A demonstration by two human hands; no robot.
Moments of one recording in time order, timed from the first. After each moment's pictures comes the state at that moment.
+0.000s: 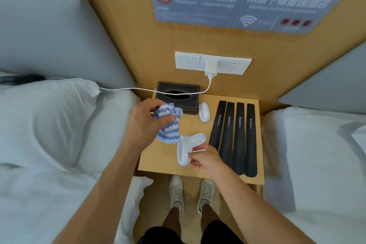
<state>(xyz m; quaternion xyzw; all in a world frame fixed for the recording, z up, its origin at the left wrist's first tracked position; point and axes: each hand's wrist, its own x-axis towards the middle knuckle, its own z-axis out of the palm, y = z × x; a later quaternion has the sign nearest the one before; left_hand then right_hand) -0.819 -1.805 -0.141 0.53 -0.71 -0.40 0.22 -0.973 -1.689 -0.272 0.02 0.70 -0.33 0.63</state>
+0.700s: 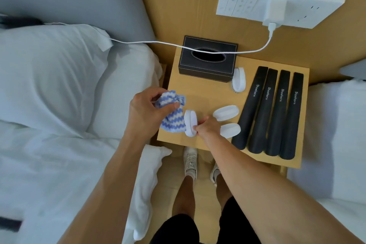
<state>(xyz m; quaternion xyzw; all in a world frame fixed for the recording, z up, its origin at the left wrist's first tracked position) -0.737 -1.806 -0.242 0.59 -0.67 -0.40 0.20 -0.897 -1.743 -0.386 -0.20 0.83 -0.08 0.51</state>
